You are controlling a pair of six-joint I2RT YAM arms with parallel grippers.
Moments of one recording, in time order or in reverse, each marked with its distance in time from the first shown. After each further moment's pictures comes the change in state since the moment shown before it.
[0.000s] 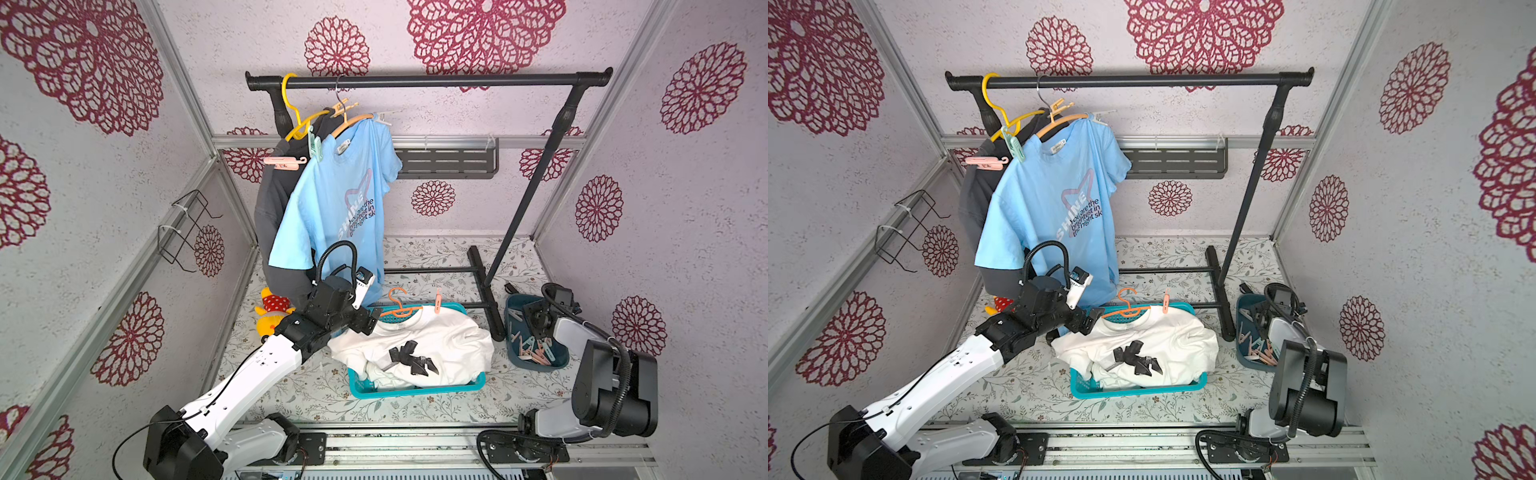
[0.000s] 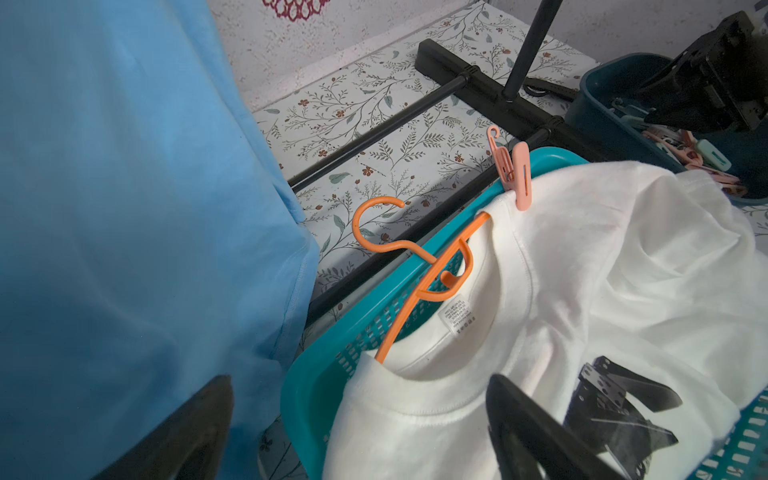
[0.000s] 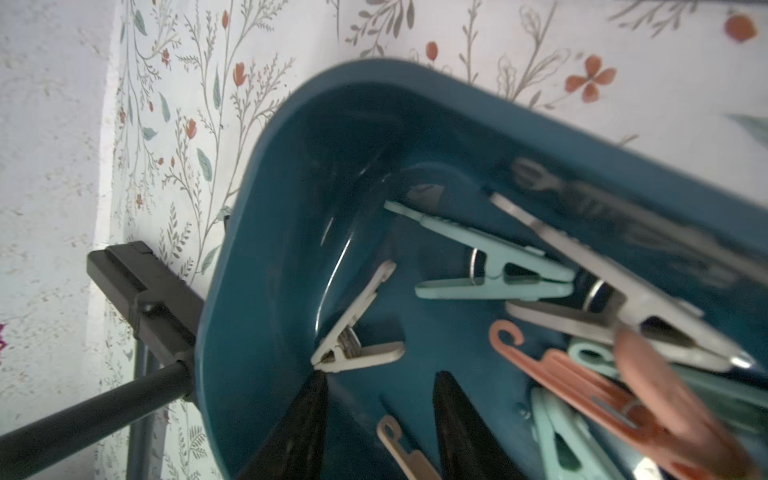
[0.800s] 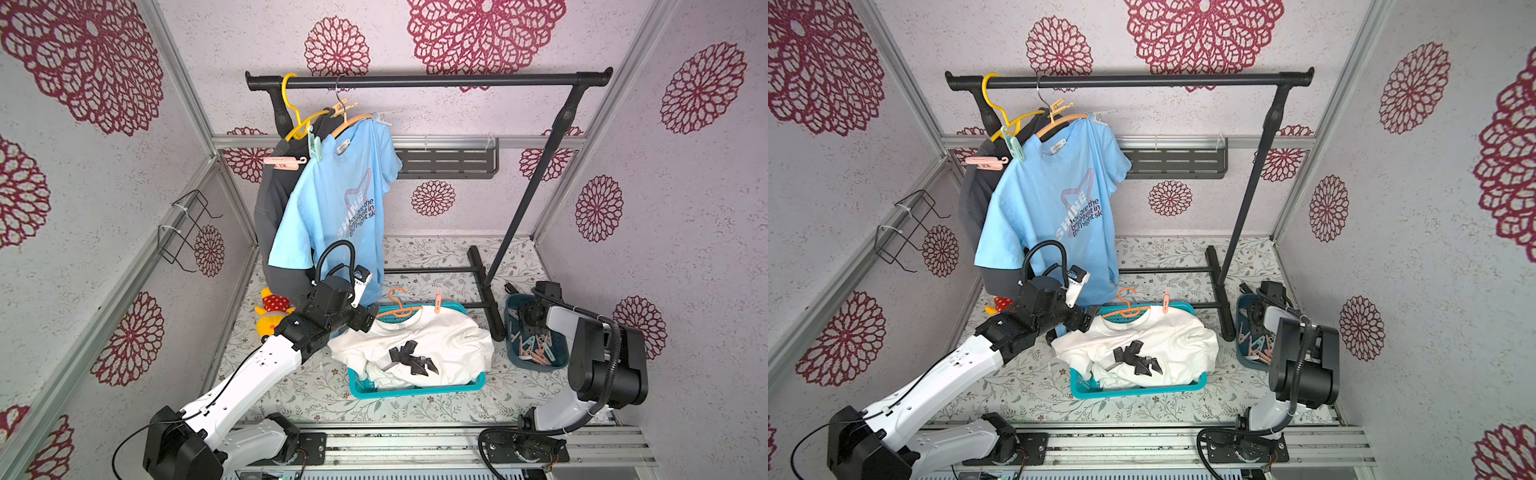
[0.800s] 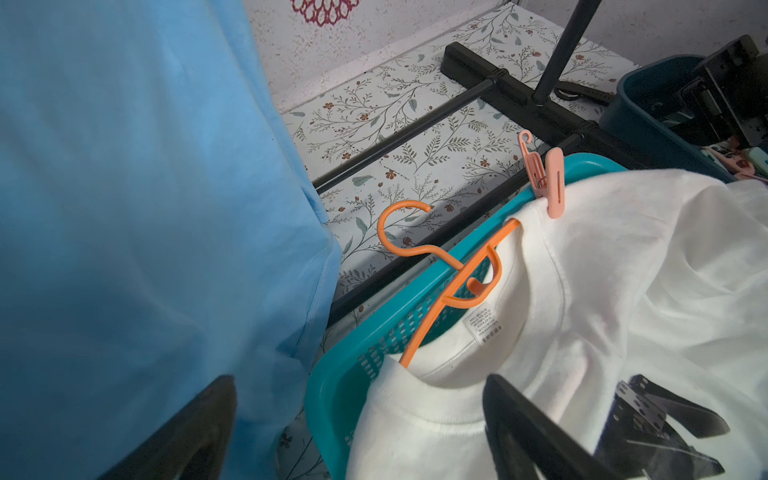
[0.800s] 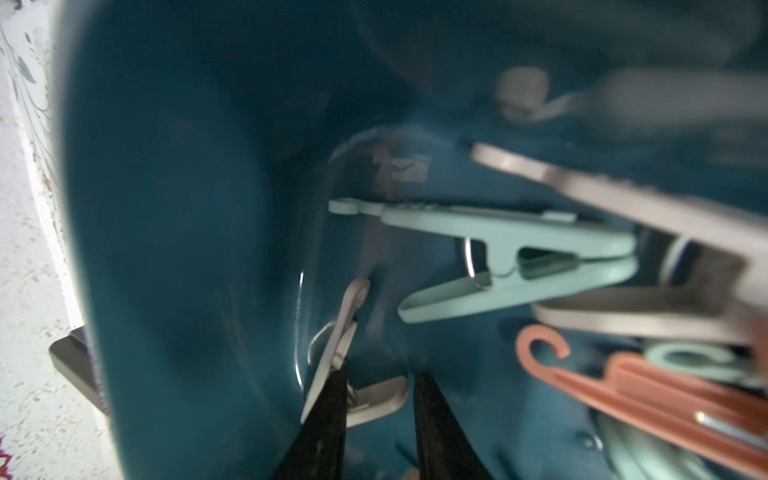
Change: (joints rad) left arm 0.001 -0.001 -0.001 0.010 -0.068 0.002; right arm 0.045 0.169 0.095 -0.042 0.024 0.269
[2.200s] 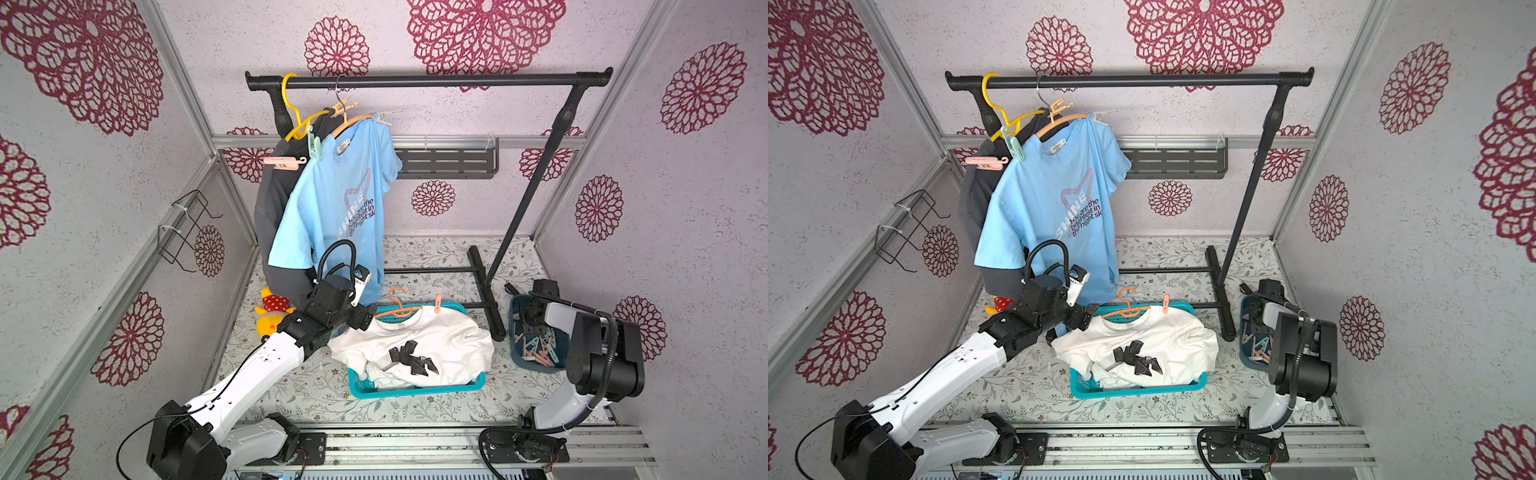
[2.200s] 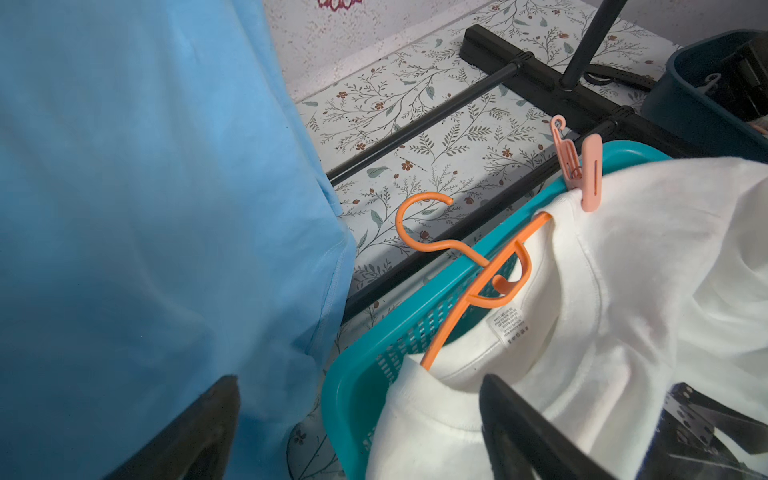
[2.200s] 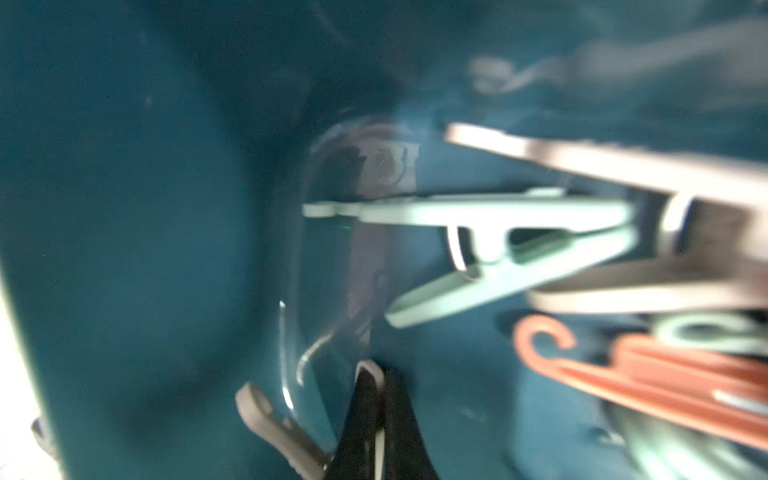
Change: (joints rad) left arm 0.014 0.029 0.000 0.007 -0.027 0.019; right arm -0.009 0.031 0.027 -0.044 0.082 0.077
